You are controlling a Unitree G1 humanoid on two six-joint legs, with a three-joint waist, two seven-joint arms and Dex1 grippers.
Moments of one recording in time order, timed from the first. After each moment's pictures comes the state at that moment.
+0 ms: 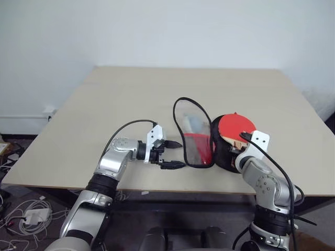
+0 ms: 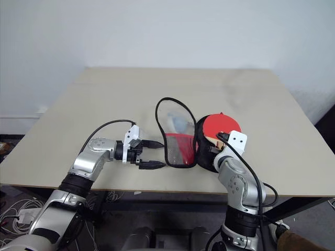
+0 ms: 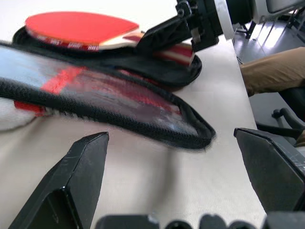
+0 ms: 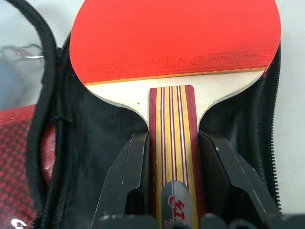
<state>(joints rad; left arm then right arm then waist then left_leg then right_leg) -0.56 0.42 -0.22 0.38 -0.24 0.24 -1.29 -0.27 0.08 -0.28 -0.37 0.29 1.10 -0.26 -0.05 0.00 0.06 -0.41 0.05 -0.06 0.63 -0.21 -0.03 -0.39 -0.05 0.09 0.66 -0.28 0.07</state>
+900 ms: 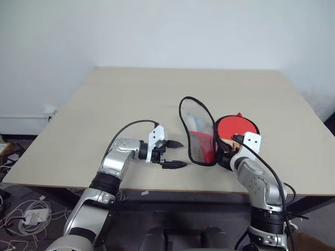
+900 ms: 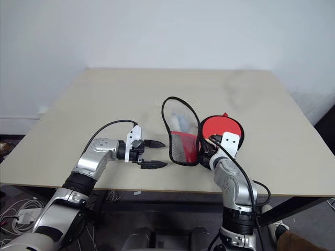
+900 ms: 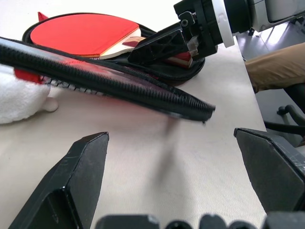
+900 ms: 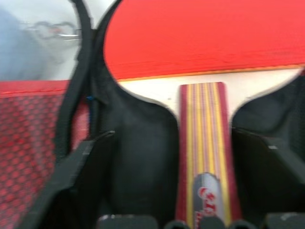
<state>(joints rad) -0.58 0.39 -0.22 0.45 -0.21 0.18 -1.29 -0.25 0.06 -0.18 -0.27 0.23 0.99 -0.17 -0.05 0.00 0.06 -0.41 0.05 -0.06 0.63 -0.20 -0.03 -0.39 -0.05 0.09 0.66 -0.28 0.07</state>
